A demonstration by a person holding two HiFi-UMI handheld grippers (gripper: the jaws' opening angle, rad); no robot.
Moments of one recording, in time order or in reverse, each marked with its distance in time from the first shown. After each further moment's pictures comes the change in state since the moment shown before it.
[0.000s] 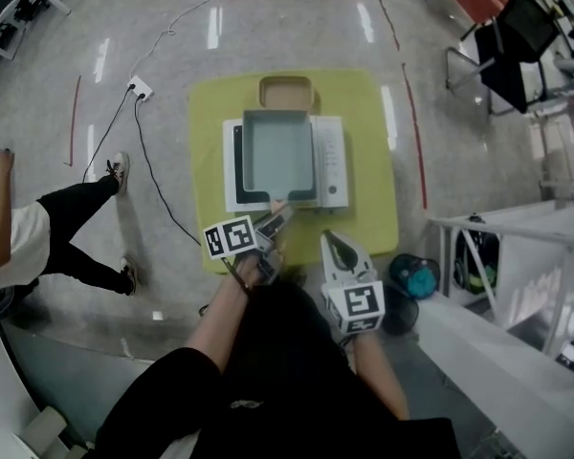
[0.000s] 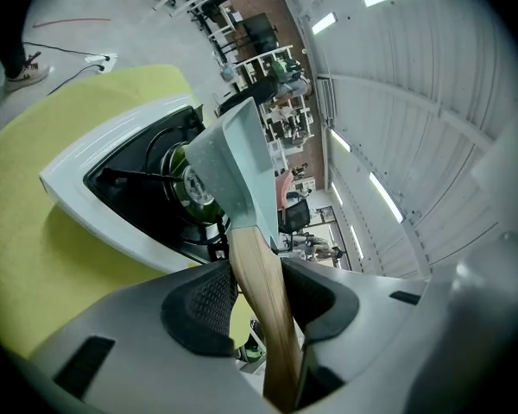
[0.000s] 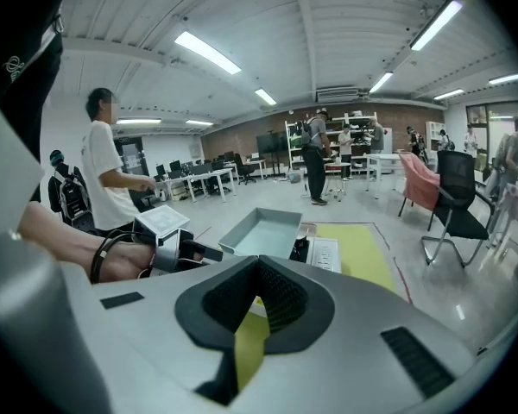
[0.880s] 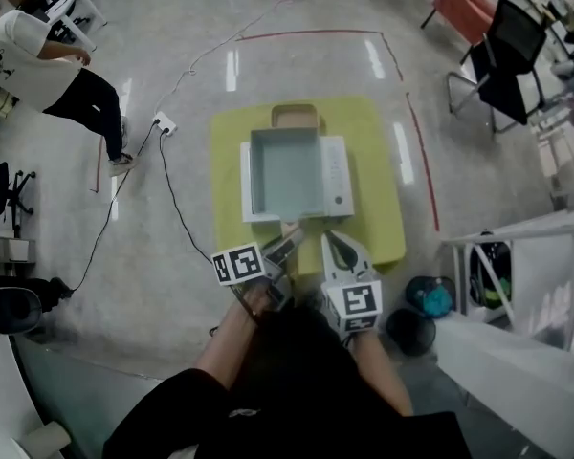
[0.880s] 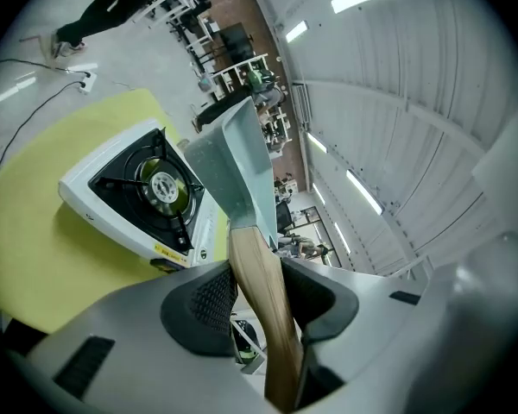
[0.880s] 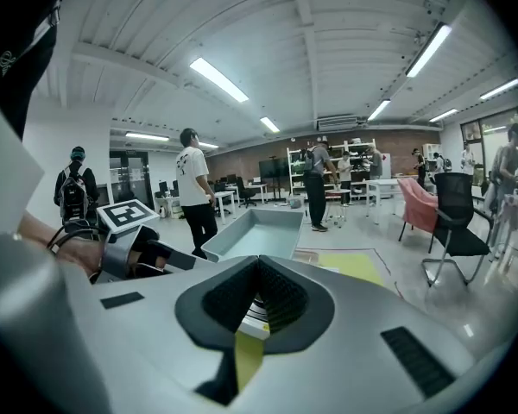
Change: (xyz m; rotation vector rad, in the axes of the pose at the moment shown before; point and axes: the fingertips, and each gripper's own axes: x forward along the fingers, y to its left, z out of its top) left arm -0.054 -0.081 -0.036 0.109 -0.053 -0.082; right arm -0.036 0.023 0.033 -0.025 -0.176 -0.017
